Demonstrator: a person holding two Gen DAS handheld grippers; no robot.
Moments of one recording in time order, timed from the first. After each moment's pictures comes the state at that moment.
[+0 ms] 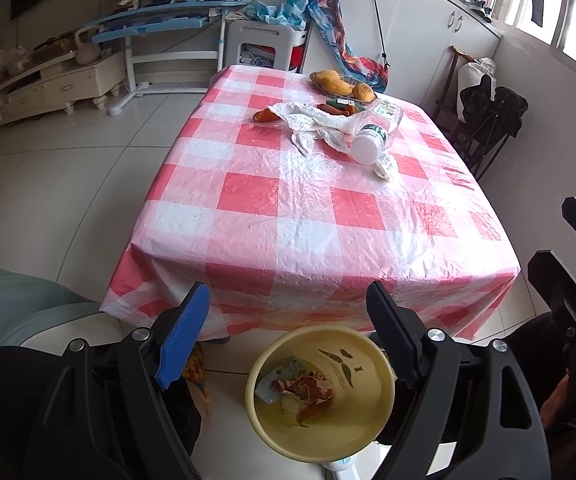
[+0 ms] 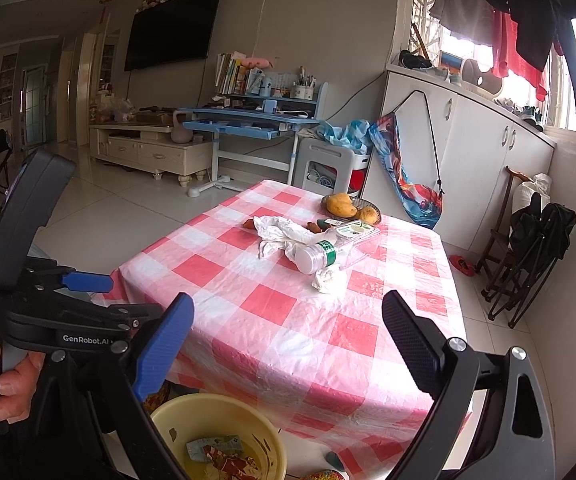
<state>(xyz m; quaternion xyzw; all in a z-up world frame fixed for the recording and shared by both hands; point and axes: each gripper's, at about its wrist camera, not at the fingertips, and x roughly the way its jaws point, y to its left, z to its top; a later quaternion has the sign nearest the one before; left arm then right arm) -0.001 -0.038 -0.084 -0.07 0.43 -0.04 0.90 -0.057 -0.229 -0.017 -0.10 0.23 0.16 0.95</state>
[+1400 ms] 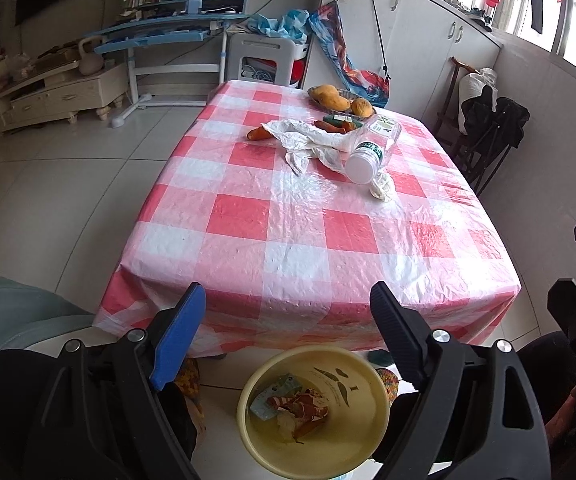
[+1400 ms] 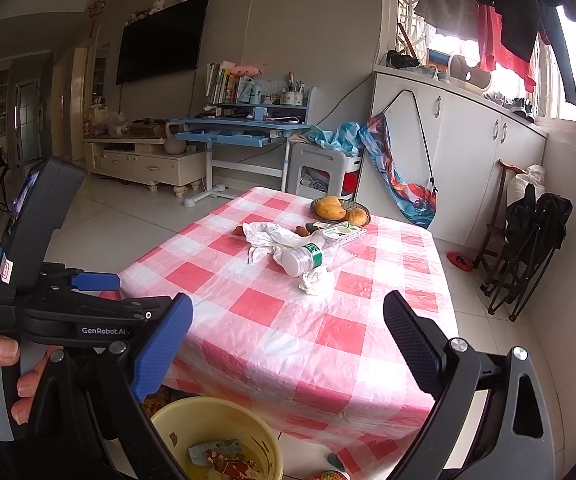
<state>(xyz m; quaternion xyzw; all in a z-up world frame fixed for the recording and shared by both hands) 0.010 -0.048 -0.079 -0.07 0.41 -0.03 0.91 -0.056 -0.254 -0.014 -0.09 0.22 0.16 0.96</state>
